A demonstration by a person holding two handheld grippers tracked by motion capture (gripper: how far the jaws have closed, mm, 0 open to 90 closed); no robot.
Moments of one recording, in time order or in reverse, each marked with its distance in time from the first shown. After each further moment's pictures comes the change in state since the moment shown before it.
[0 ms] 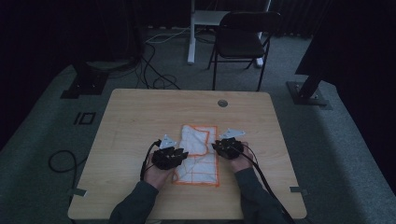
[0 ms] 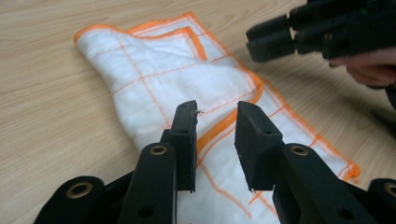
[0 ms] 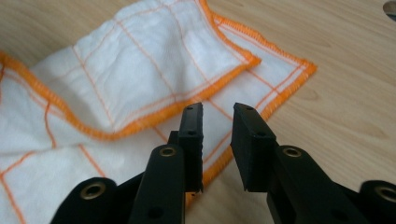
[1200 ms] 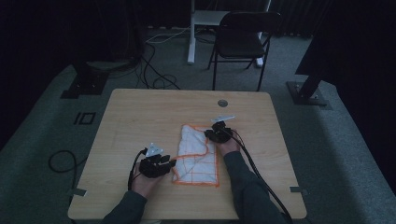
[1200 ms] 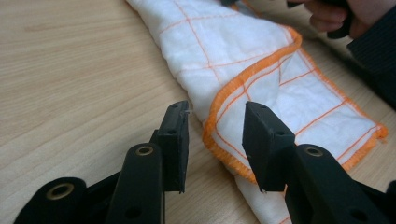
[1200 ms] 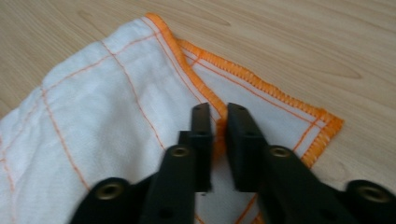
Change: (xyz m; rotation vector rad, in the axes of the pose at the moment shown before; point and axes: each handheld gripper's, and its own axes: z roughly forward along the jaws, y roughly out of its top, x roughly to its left) left arm 0.020 -0.037 -0.018 0.033 0.050 -0.067; right arm -0.029 0.035 0.065 0.040 0.060 0.125
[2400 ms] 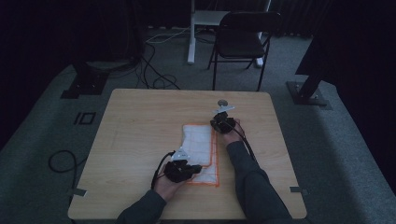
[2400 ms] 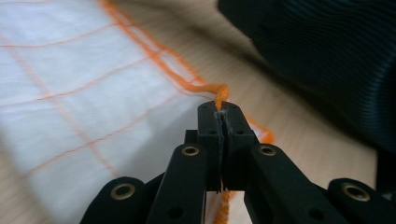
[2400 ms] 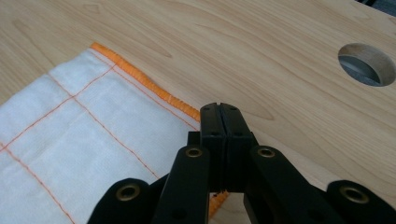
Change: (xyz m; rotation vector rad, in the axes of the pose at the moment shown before) left arm -0.069 0.019 0.035 0.020 -0.298 0.127; right arm -0.019 0.030 -0.005 0.011 -0.151 -0.099
